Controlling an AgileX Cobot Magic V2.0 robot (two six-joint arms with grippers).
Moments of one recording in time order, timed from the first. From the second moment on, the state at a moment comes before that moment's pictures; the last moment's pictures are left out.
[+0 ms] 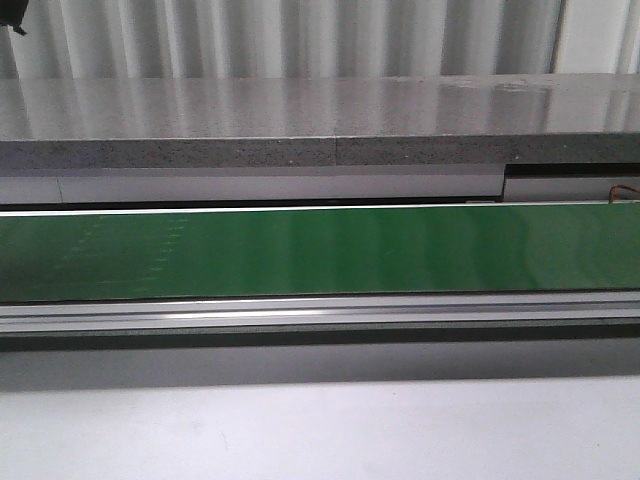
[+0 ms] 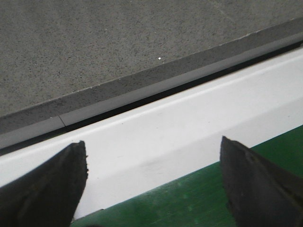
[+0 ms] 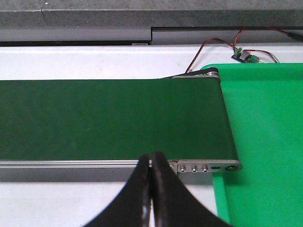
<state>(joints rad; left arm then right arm) -0.07 1.21 -0.90 -0.86 0.36 1.05 -0.14 0.47 -0.54 0.18 0.61 -0.14</state>
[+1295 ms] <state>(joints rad) -0.07 0.72 -0.65 -1.02 0.31 1.05 -0.14 0.47 -0.54 0.18 0.61 -0.14</state>
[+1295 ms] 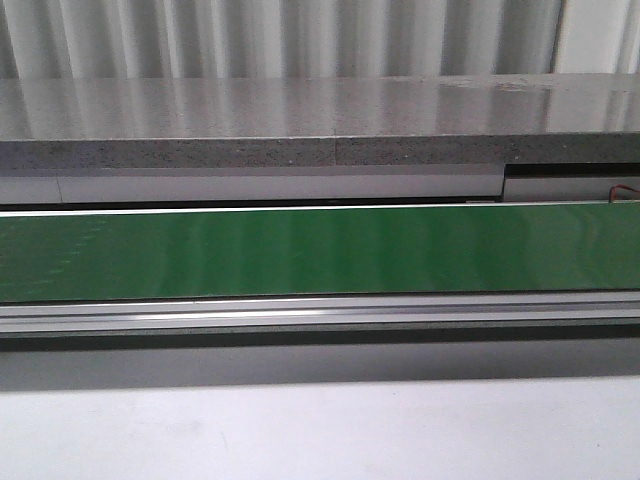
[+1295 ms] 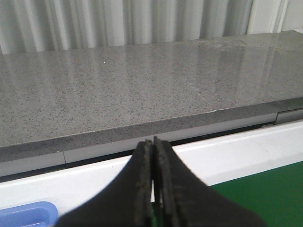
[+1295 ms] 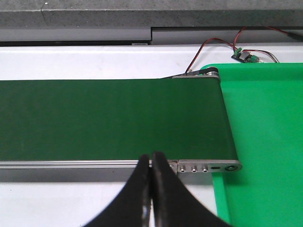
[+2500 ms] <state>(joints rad) -0.12 0.28 -0.21 0.16 0.04 -0.12 -0.14 0.47 -0.54 0.18 0.61 -0.14</state>
